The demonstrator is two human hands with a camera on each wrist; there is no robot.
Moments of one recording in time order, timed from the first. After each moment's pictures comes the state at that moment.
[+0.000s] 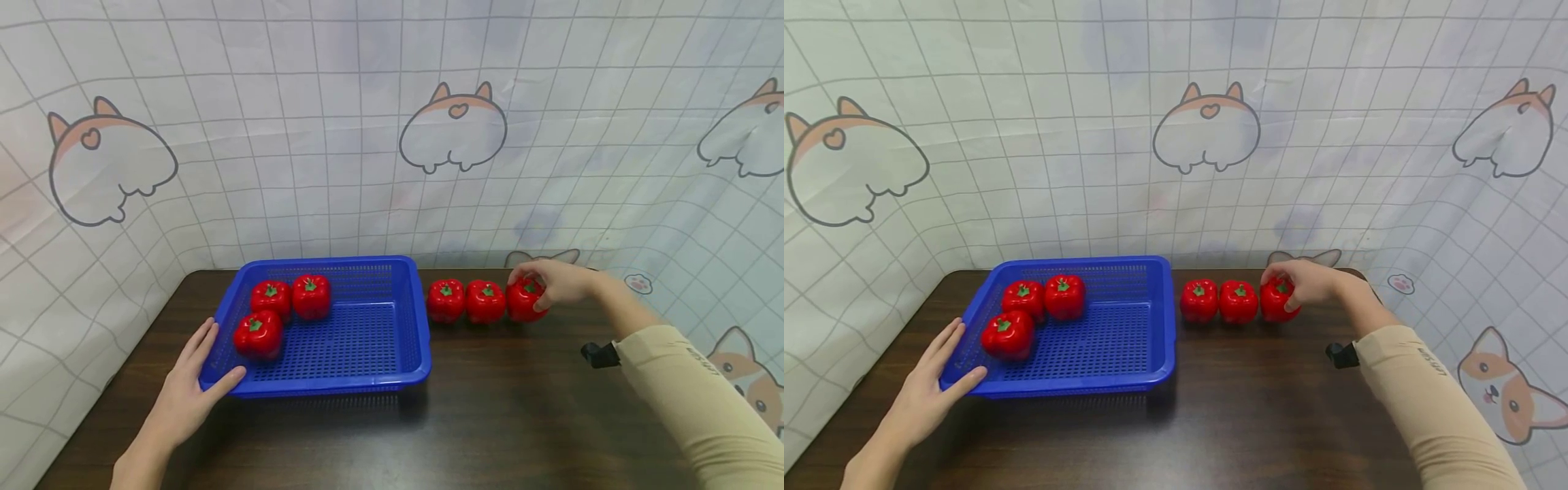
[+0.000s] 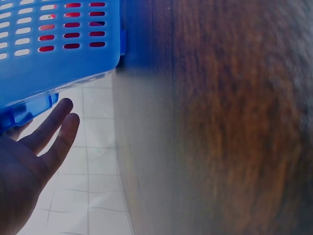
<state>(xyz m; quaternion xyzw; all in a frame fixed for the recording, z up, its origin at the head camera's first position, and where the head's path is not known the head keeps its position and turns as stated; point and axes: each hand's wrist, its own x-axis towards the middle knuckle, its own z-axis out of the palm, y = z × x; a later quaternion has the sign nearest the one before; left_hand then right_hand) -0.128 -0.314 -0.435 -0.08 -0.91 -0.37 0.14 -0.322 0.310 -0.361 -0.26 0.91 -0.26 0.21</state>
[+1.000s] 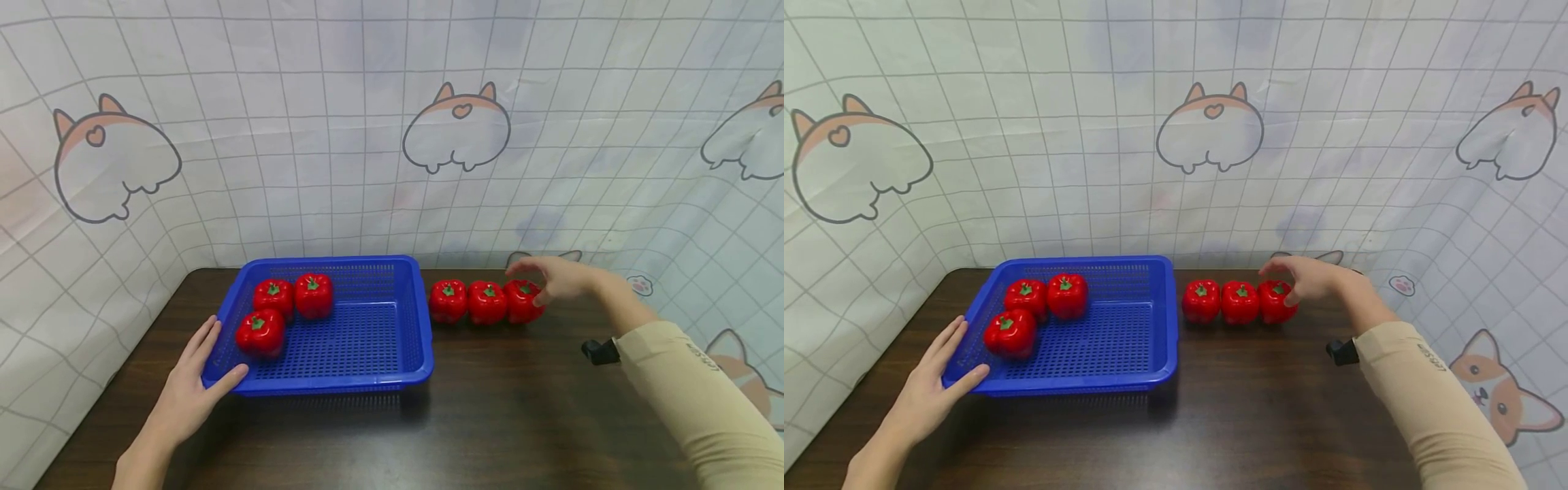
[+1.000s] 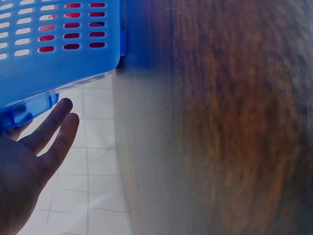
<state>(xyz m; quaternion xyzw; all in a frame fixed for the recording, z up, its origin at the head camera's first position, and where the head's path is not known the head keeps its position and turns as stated) -0.129 -0.315 -0.435 -0.08 -0.91 -0.37 0.14 -0.322 0.303 -0.351 -0.26 0.91 -0.26 0.20</state>
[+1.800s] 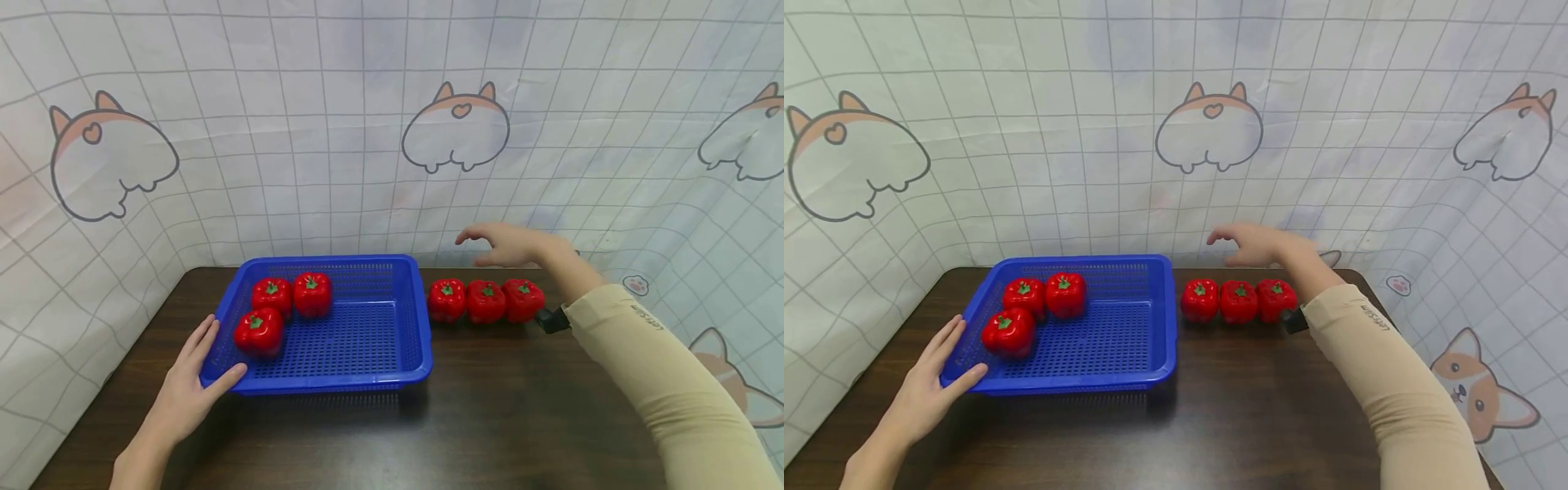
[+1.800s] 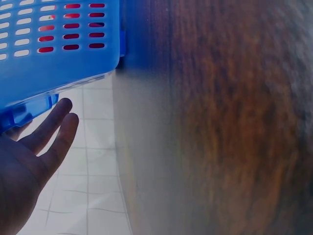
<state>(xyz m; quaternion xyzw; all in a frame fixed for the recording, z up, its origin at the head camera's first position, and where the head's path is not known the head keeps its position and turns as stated) -0.128 -0.314 -0.435 -0.08 -0.91 -0.38 0.14 -0.339 0.209 -0.297 -0.31 0.93 -0.16 0.12</state>
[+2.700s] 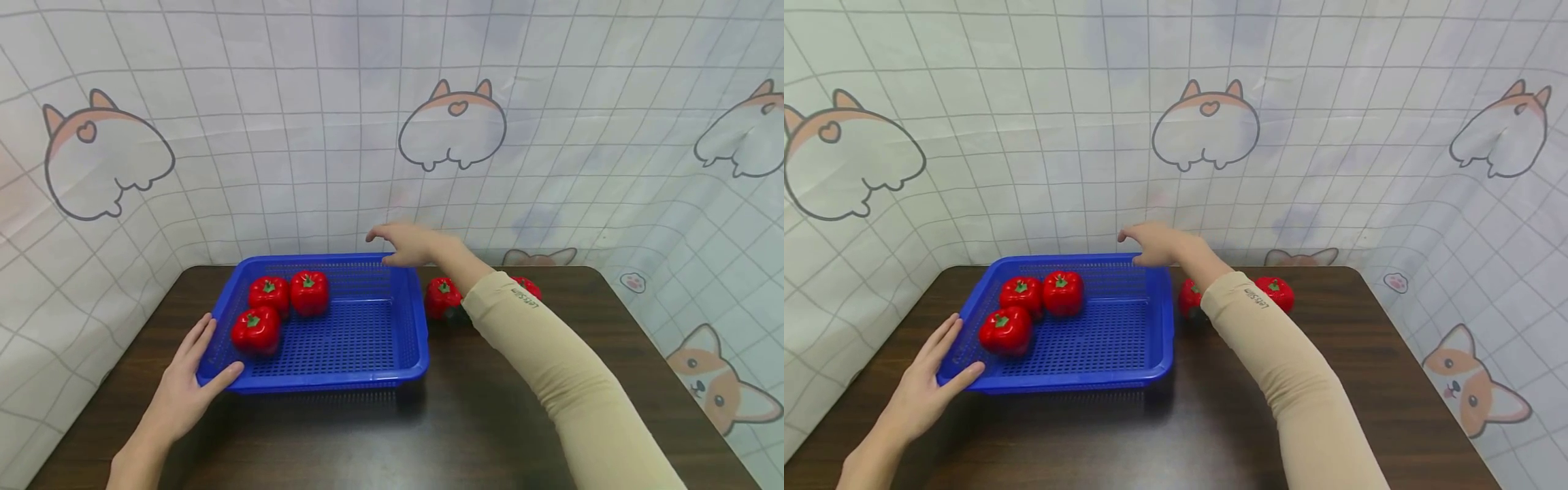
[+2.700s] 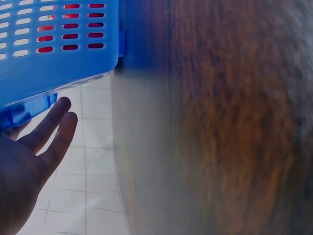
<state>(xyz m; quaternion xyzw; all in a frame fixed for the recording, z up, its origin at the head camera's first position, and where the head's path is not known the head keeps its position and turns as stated) -0.129 -0.314 -0.435 -0.08 -0.91 -0.38 0.14 -0.350 0.062 -0.307 -0.38 0.91 -0.10 0.09</state>
